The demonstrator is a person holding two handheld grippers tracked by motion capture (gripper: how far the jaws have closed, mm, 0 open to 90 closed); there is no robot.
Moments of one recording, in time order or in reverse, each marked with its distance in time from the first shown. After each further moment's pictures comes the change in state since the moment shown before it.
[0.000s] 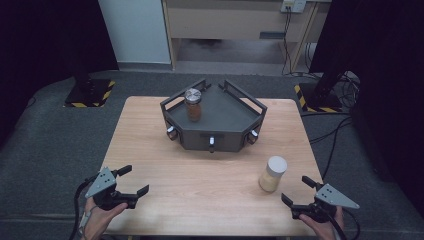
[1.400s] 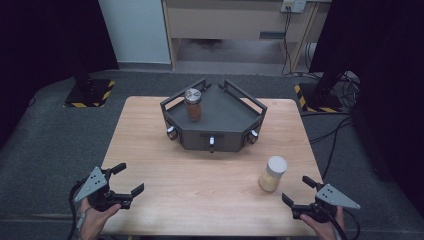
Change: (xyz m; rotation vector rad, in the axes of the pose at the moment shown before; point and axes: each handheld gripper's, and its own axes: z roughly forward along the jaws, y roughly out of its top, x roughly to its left) left arm 0.004 -0.013 -0.011 -0.100 0.011 -0.005; right arm -0.001 -0.001 -0.001 -0.004 -0.001 0.006
